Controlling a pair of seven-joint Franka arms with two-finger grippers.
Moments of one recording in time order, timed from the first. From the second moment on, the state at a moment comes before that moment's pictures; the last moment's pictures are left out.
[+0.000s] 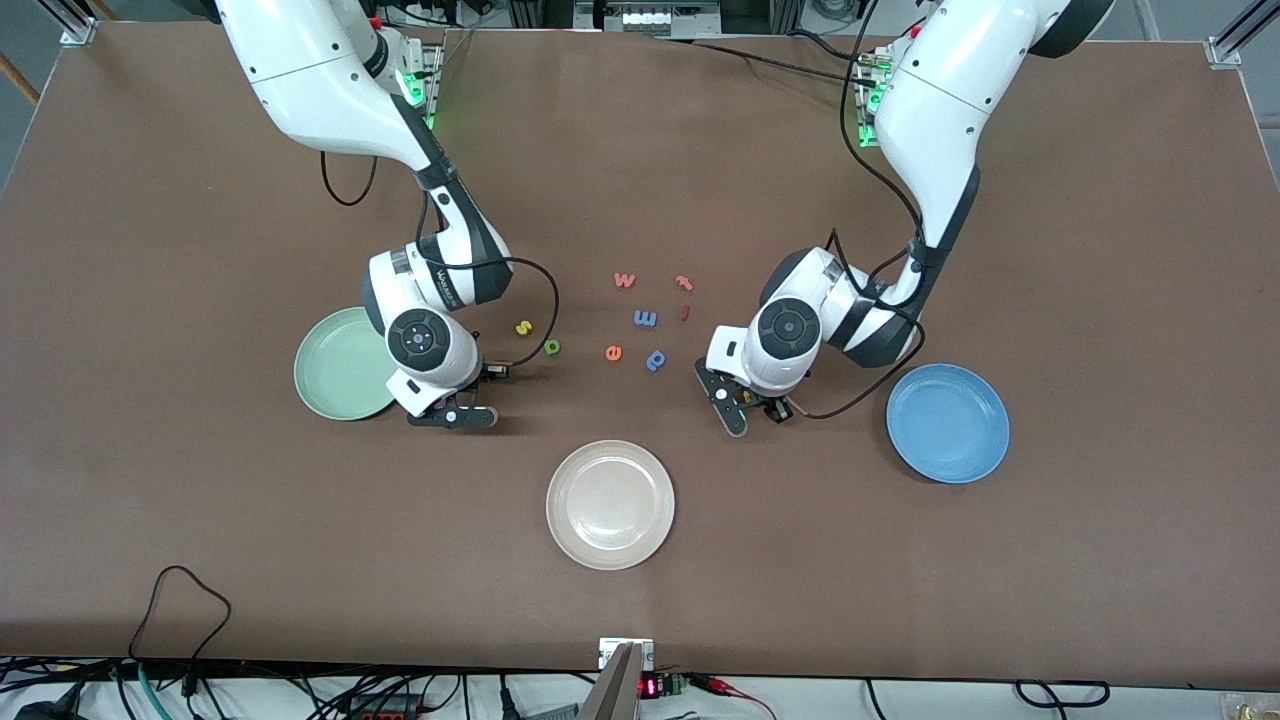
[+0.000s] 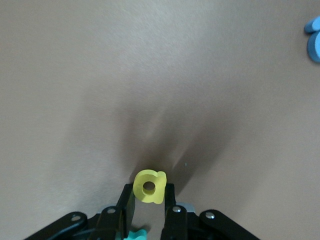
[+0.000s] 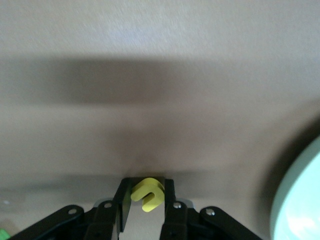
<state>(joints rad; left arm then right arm) -0.40 0.75 -0.13 -1.60 0.13 2.28 0.47 0.49 0.68 -0.08 -1.71 0.02 2.17 0.40</state>
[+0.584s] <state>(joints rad) -0.14 0.56 -0.09 -1.58 0.16 1.90 0.46 0.29 0.47 -0.12 -1.78 0.02 2.01 0.14</state>
